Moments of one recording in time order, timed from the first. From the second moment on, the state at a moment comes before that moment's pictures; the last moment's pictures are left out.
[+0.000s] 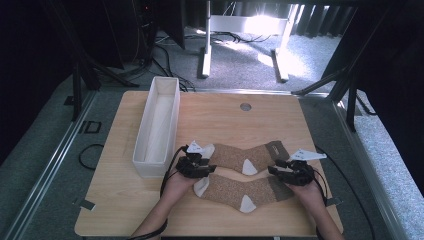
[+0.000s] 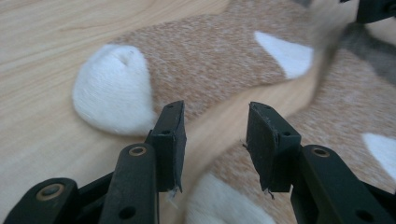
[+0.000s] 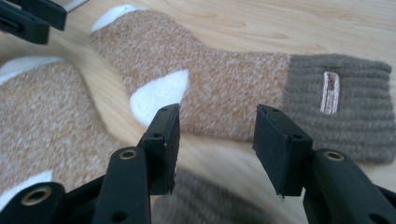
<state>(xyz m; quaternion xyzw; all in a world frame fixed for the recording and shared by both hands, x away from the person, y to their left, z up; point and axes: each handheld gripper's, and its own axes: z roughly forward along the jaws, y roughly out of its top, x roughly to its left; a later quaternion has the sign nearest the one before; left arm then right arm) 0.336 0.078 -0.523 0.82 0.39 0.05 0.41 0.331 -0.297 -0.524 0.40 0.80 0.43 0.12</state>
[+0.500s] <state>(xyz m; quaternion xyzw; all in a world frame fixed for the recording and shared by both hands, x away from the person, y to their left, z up) 0.286 0.083 -0.520 0.83 0.37 0.06 0.41 0.299 -0.303 -0.533 0.39 0.81 0.41 0.12</state>
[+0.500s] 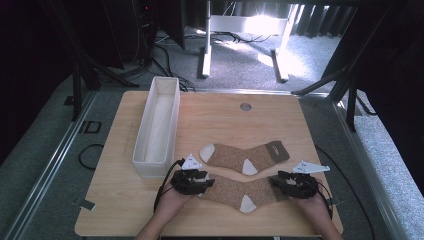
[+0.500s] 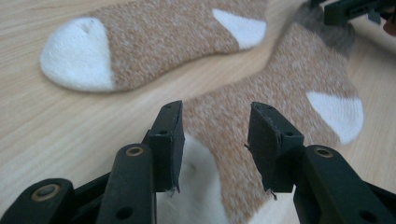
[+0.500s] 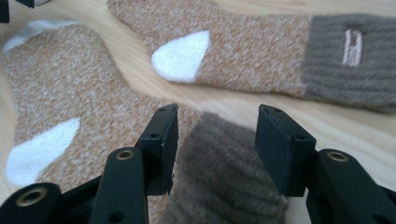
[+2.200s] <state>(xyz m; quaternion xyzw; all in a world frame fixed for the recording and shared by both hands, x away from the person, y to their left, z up) 0.286 0.067 -0.504 0.84 0.35 0.11 0.40 0.296 -0.301 -0.499 0.38 0.81 0.42 0.16</state>
